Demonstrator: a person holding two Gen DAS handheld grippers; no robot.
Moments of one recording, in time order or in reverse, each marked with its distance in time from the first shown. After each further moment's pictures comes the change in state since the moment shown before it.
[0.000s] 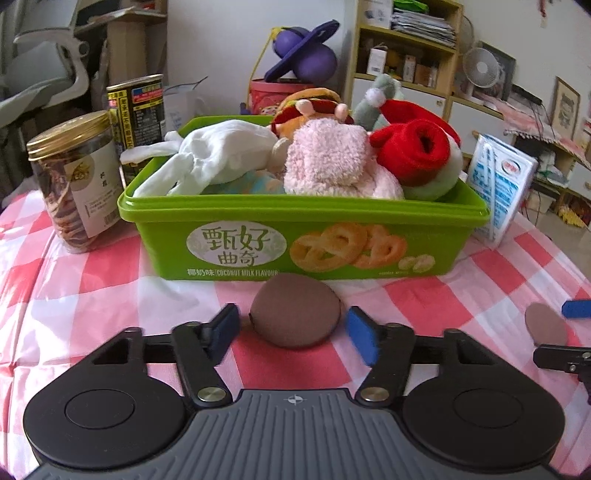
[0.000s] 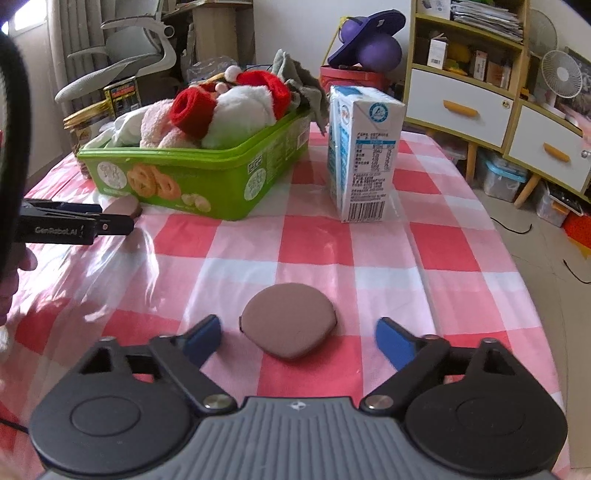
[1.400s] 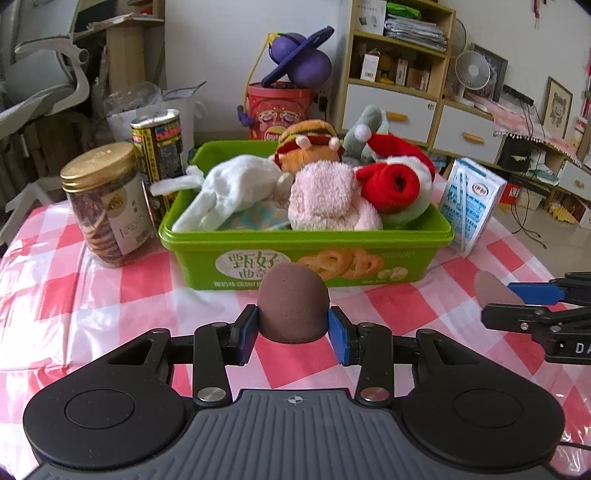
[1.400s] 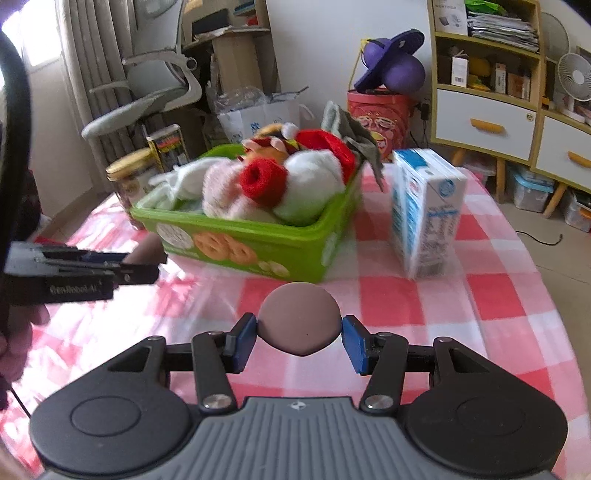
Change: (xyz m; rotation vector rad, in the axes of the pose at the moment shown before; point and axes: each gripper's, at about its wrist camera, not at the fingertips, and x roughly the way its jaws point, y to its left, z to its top) left arm -0.057 0.006 0.019 0.021 0.017 -0.019; right arm -0.024 0.039 0.042 0.059 -0.068 0.127
